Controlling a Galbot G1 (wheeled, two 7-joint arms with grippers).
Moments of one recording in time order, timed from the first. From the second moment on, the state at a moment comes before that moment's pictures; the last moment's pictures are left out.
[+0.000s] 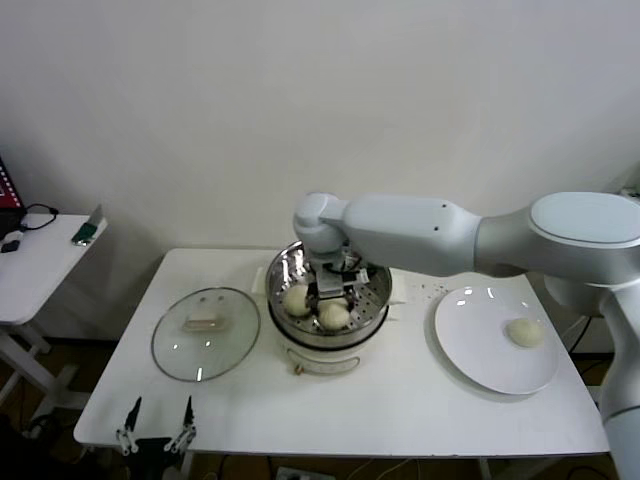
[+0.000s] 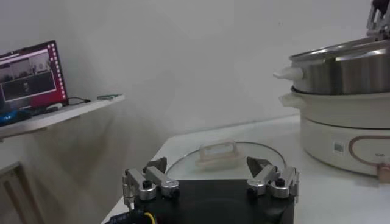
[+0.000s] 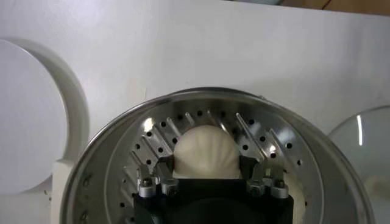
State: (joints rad) left arm 1.84 -1.50 -0.68 -1.95 0.05 -0.22 -0.09; right arm 0.54 1.37 -1.39 1.24 -0.16 0.57 -1.24
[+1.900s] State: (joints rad) left arm 1.84 -1.51 -0.66 -1.98 0.08 -0.20 -0.09; right arm 0.25 0.61 -1.02 0.98 -0.01 -0.05 -1.15
